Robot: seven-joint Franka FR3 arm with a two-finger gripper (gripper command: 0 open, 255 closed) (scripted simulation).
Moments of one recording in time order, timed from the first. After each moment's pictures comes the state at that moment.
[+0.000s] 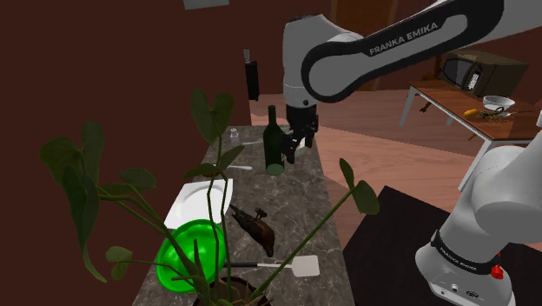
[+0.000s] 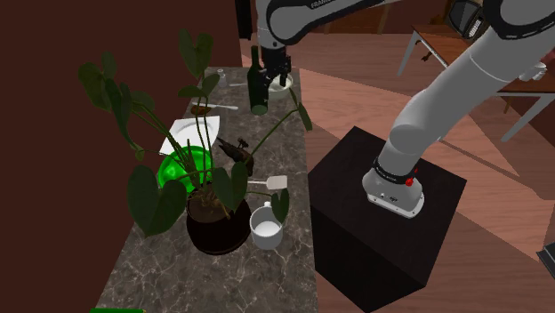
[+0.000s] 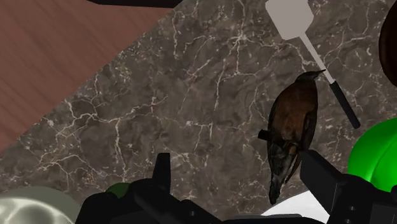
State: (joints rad) arm 0.03 -0.31 0.26 -2.31 0.07 2.01 0.20
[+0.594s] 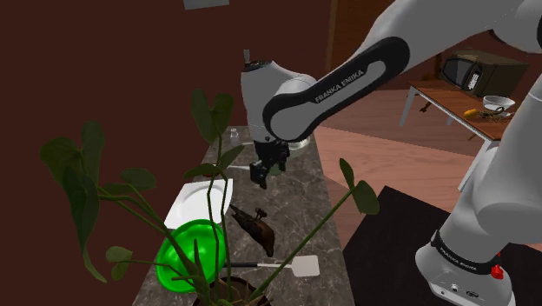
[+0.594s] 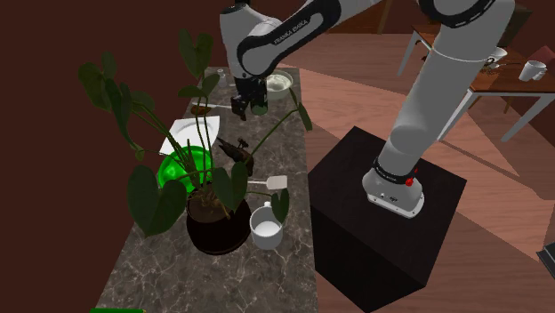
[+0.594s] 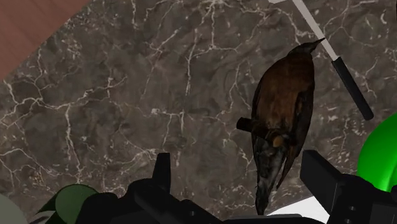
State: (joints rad) arm 0.05 0.03 0.35 -2.16 -0.06 2.14 0.40
